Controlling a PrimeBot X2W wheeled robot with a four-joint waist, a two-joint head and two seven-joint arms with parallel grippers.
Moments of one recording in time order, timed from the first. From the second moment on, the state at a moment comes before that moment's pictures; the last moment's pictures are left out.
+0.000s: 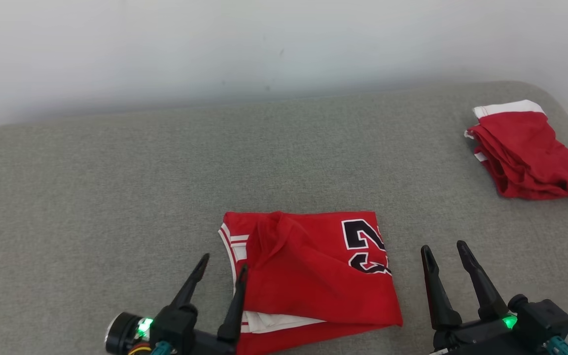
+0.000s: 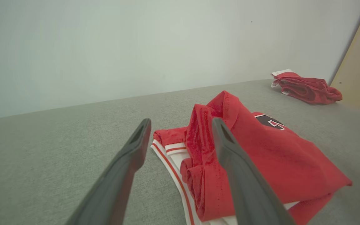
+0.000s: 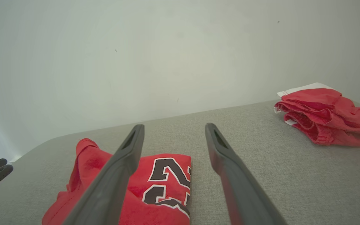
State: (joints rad) left arm -0.10 0.05 -0.24 0.21 -0.10 -0.12 -0.26; right arm 0.00 -0.15 0.17 0.06 0.36 0.13 -0.26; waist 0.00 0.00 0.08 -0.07
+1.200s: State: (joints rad) left arm -0.15 0.13 -0.43 0.31 -0.22 -0.13 -0.26; right arm -0.01 -0.17 0.15 0.08 0.38 0.13 -0.26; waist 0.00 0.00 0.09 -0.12
